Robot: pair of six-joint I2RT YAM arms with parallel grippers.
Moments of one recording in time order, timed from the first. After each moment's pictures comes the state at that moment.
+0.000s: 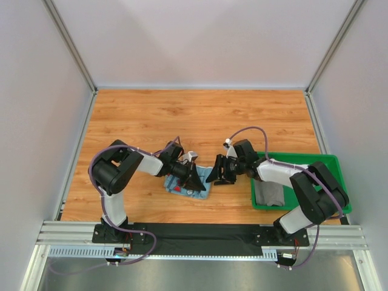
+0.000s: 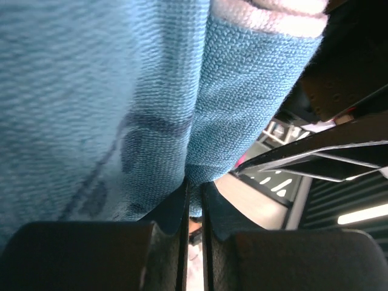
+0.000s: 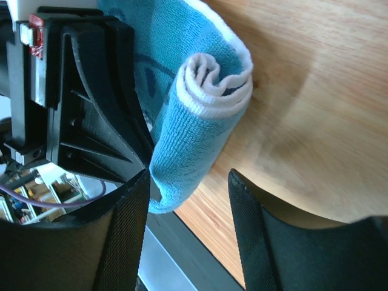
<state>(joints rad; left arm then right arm) -0.62 1.87 0.75 0.19 1.01 -1.02 0.52 1.52 0.64 -0.03 -0.63 0.71</state>
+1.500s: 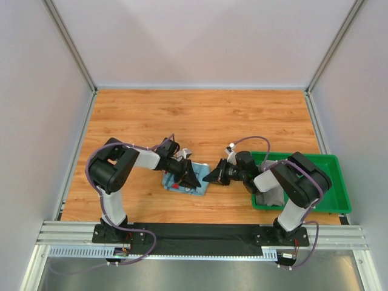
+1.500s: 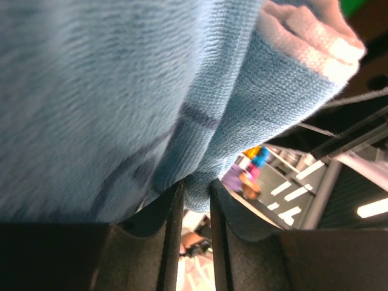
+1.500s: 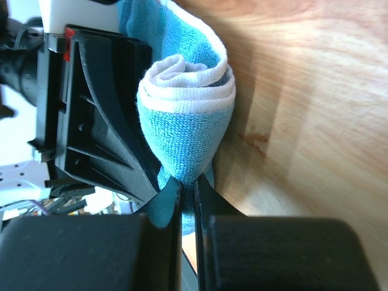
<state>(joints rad) -0.55 1.87 0.81 -0.04 0.95 -0.88 0.56 1.70 0.40 0.77 -0.58 1.05</state>
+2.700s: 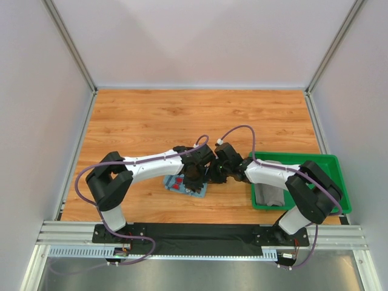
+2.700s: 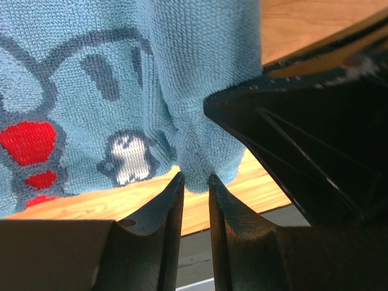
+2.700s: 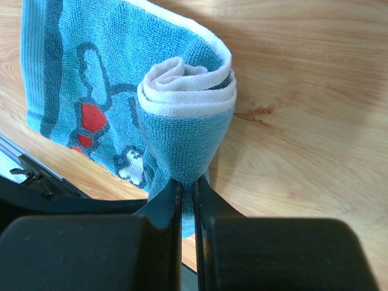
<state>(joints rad) -0.98 1.74 1.18 -0.74 0.03 -0.73 0.74 1.56 0.74 -0.08 -0.22 0.90</state>
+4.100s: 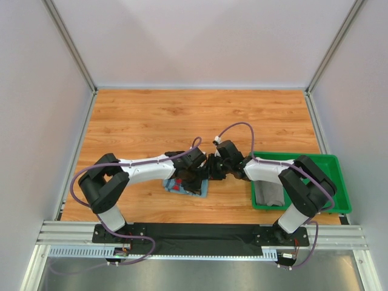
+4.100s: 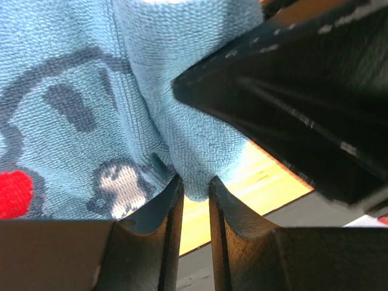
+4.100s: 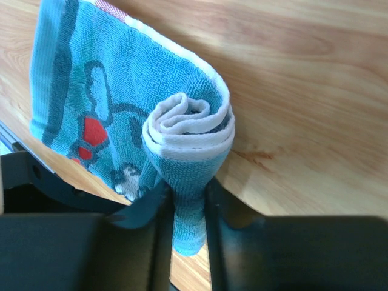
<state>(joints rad) -0.93 1.68 0.99 -0.48 0.15 -0.71 0.69 1.63 0.73 0.07 -0.31 0.78</state>
